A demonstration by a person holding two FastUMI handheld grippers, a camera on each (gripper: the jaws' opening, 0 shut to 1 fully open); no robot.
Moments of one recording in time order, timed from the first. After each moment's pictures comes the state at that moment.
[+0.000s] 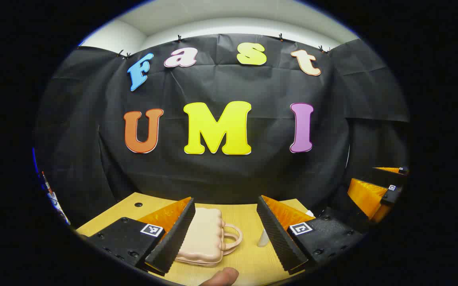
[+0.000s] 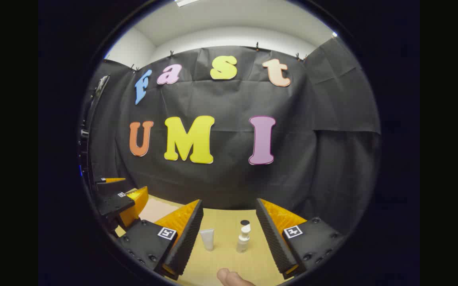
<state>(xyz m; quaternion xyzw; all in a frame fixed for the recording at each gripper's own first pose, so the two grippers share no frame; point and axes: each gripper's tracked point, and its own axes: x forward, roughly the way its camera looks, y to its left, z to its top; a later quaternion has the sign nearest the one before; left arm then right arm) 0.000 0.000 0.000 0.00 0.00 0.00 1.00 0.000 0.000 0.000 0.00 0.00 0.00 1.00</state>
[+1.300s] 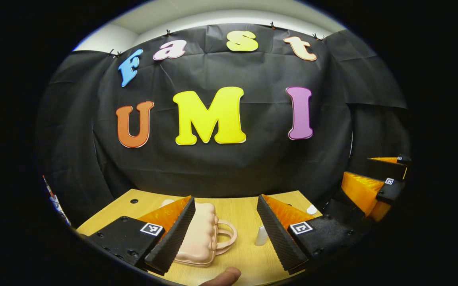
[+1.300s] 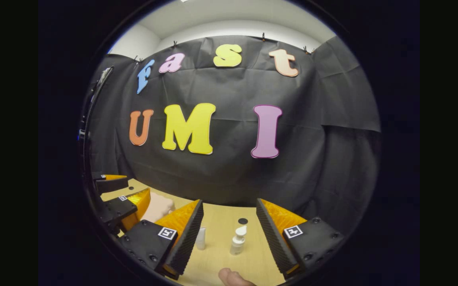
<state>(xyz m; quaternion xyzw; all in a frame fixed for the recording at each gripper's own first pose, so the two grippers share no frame) 0.043 -0.029 -0.032 0.03 0.03 0.00 1.00 0.056 -0.035 -0.022 -0.03 0.02 0.01 1.00</state>
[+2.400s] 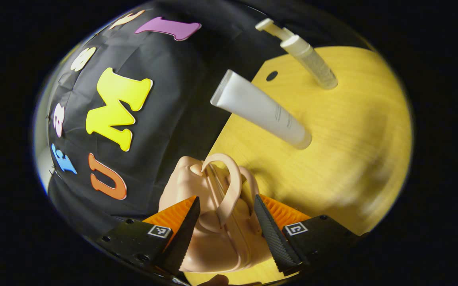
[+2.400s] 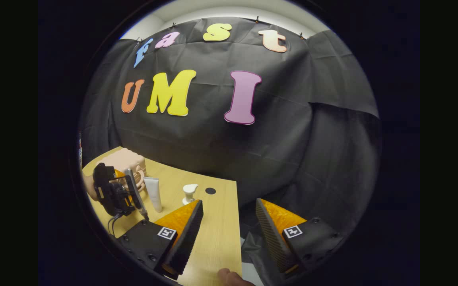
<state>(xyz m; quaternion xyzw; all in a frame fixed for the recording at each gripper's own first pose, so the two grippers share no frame) 0.124 0.002 -0.254 0.54 0.19 0.00 0.82 0.055 -0.178 -0.138 -0.06 0.10 0.00 0.99</state>
